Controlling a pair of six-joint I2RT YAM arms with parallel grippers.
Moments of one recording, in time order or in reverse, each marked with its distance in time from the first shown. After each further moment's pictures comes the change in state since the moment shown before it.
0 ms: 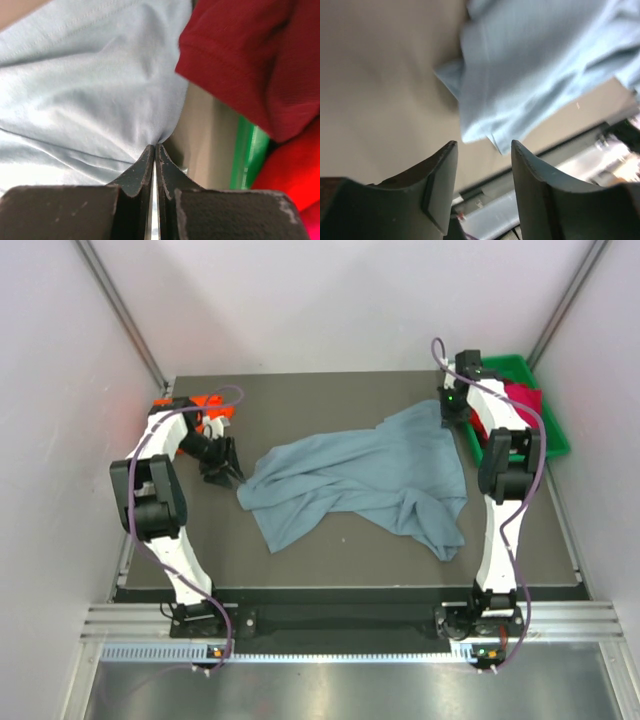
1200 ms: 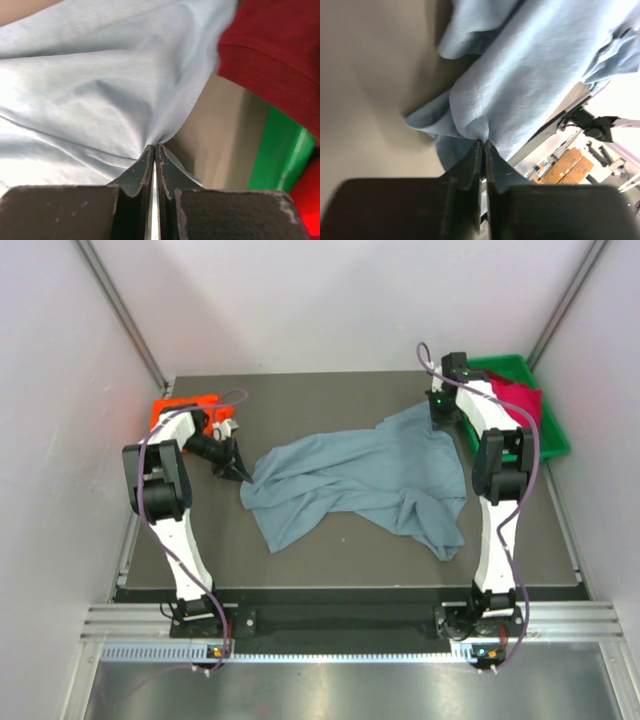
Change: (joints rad) left arm 0.000 0.212 0.102 0.003 0.185 -0.019; right arm 0.052 -0.001 -0.023 0.002 0.022 -0.021
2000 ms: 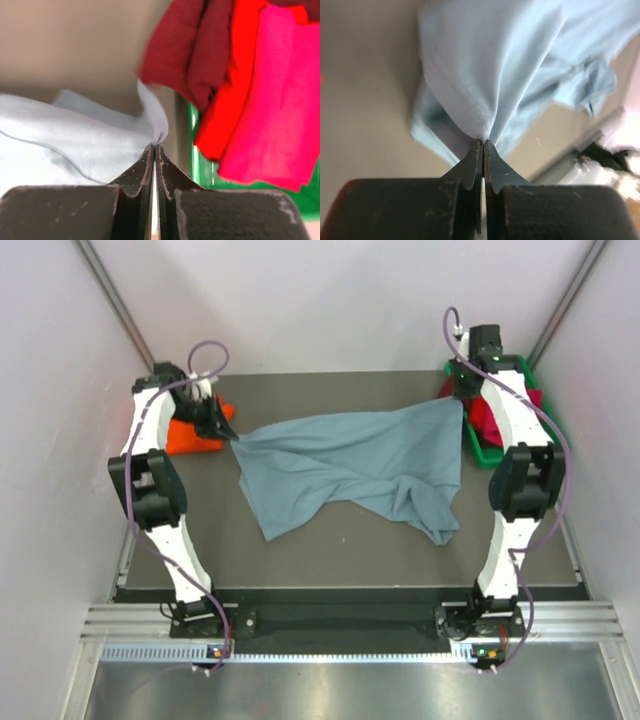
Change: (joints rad) left arm 0.035 -0.061 0.351 0.021 0.004 0.010; right arm -0.034 -0.212 0.016 0.035 0.090 0.000
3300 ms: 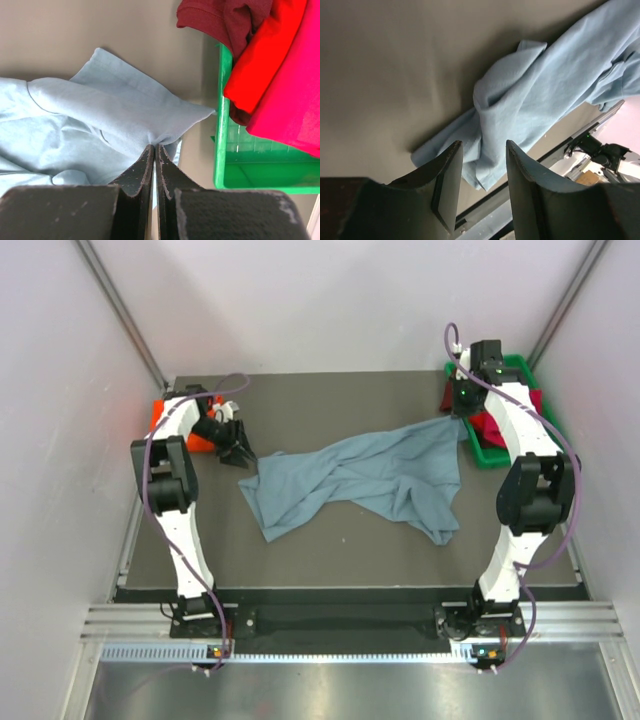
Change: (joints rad) left arm -0.068 0.160 -0.117 -0.014 -0.070 -0.081; right arm -0.006 -0.172 -0.249 -0.022 -0.094 0.023
